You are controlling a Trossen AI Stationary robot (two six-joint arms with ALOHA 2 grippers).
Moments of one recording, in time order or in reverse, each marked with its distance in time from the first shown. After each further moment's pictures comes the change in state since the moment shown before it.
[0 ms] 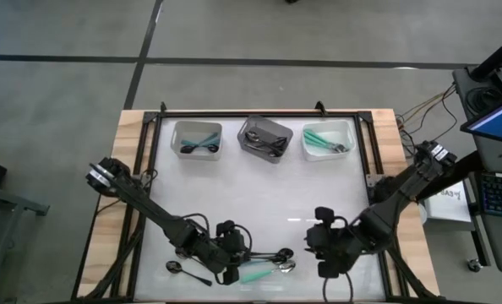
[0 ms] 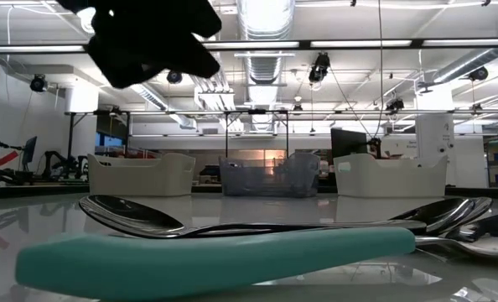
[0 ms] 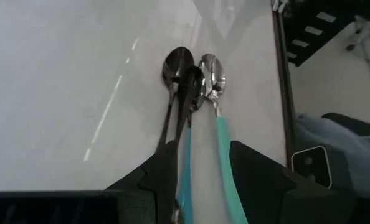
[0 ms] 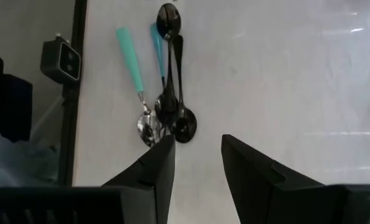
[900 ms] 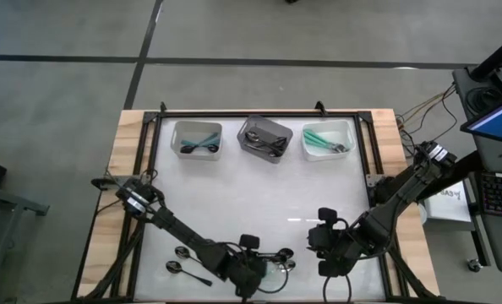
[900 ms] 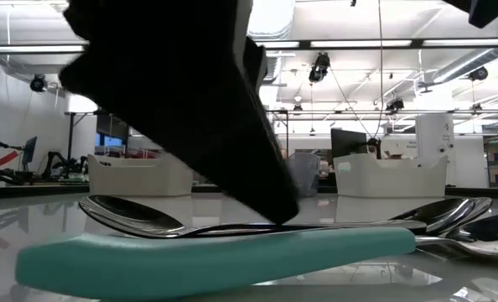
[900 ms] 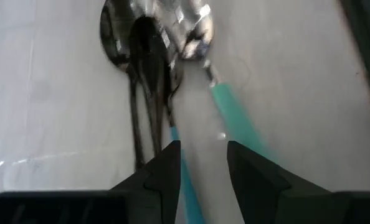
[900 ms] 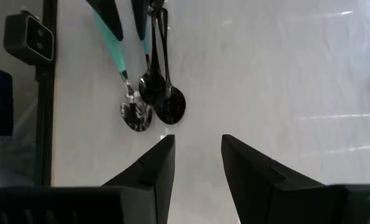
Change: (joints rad) left arm 0.008 0.410 0.469 -0.360 0.036 0.382; right arm 0.024 0.005 -0.073 0.000 0.016 0.071
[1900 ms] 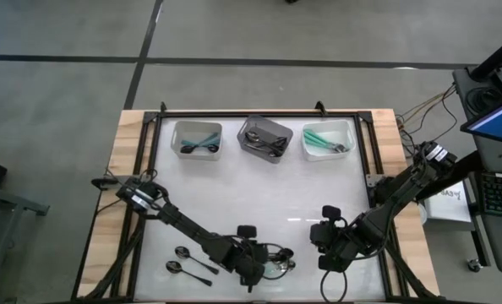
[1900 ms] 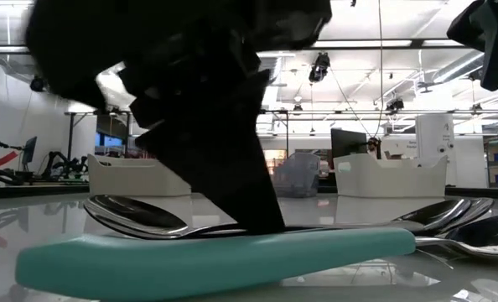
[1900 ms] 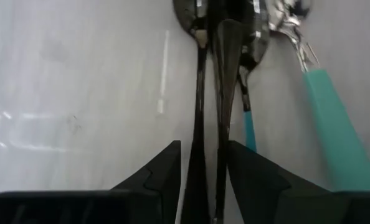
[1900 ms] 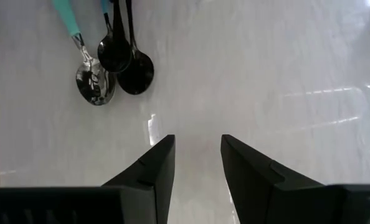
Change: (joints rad) left arm 0.066 0.026 -0.015 -0.067 -0.017 -0.132; right arm 0.000 0.000 -0.126 0.009 -0.003 0.079
